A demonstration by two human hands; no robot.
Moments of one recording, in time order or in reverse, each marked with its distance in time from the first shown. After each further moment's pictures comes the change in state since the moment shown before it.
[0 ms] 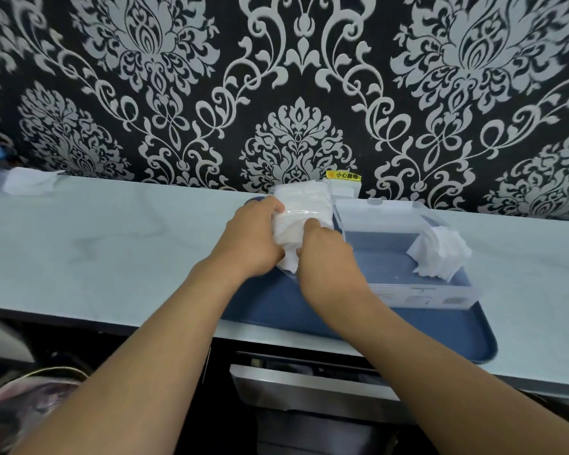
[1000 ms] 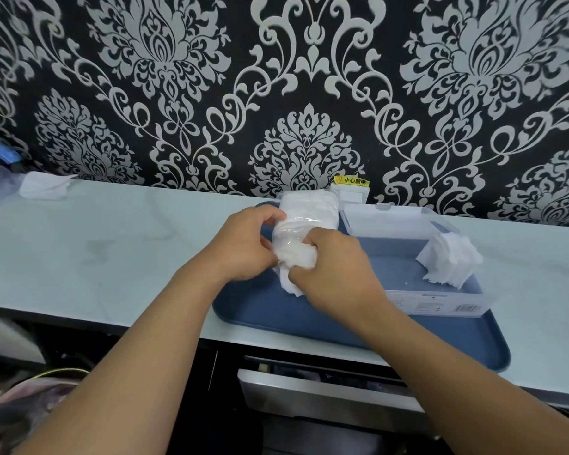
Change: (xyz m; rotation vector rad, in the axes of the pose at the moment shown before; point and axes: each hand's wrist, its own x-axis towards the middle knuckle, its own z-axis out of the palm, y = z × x) left_hand -0.007 -0.014 -0.023 -0.193 -0.121 0.009; right_hand -0.013 -0.001 -0.014 0.345 -0.006 -0.037
